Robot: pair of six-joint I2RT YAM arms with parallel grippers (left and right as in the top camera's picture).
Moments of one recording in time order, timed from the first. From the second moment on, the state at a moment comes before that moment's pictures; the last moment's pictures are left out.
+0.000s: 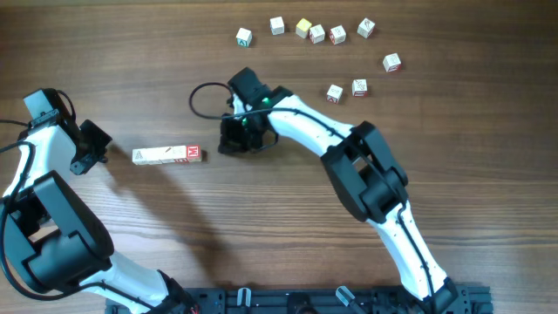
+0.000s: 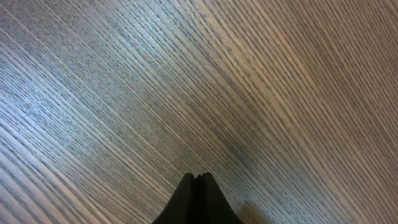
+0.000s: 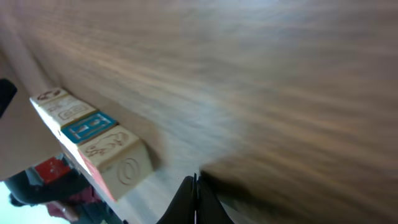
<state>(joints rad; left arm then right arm) 0.52 1.83 1.16 -0.59 -0.03 -0.36 0.68 2.45 1.86 -0.61 -0.65 0.77</state>
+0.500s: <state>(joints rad) 0.52 1.77 1.16 -0.54 0.27 -0.36 0.49 2.25 1.84 -1.14 -0.31 0.60</state>
